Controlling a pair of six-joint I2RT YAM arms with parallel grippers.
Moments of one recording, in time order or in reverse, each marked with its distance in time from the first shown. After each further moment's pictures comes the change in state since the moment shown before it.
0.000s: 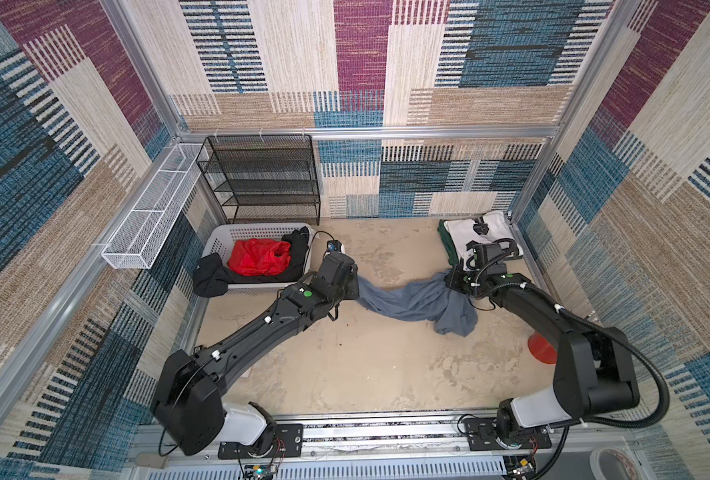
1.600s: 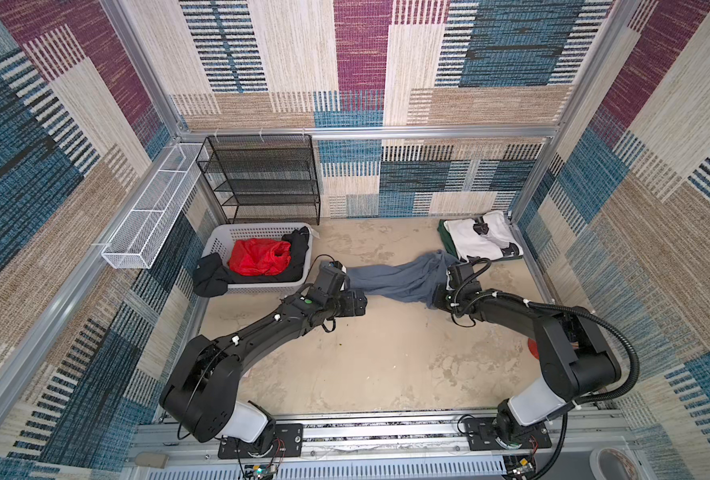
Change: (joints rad) left arm 0.029 0.009 -0.228 0.135 0.270 -0.019; right arm 0.151 0.040 -0.221 0.156 0.174 0.103
